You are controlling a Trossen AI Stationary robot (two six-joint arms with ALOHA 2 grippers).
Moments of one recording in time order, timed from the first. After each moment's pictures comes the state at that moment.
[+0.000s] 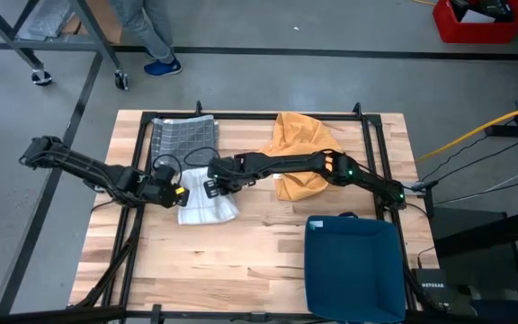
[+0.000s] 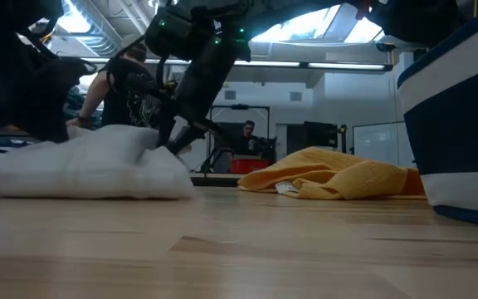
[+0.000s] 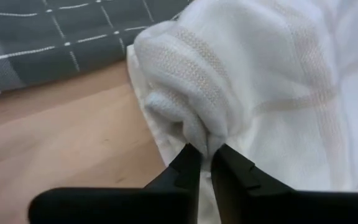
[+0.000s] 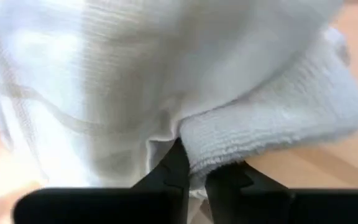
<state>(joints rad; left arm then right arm) -0.28 0.78 0.43 -0.79 -0.49 -1.41 -0.05 2.47 2.20 -0.79 -0.04 1.09</state>
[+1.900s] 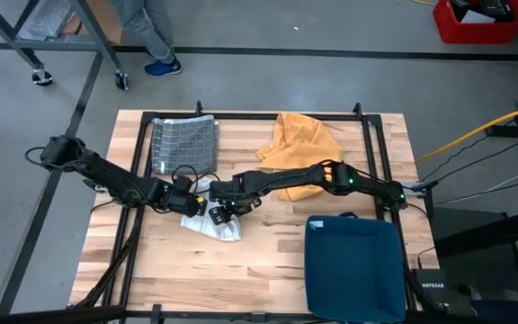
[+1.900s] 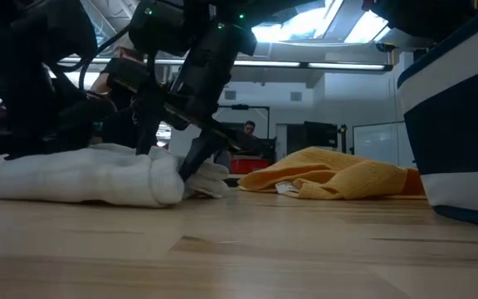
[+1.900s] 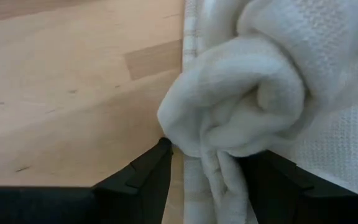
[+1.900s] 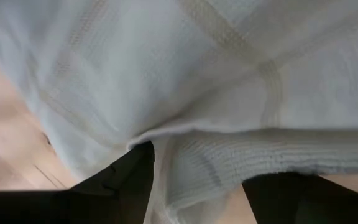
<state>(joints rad) -0.27 1.28 0.43 -0.44 -0.35 -1.50 0.05 2.49 2.19 -0.89 -0.22 1.10</state>
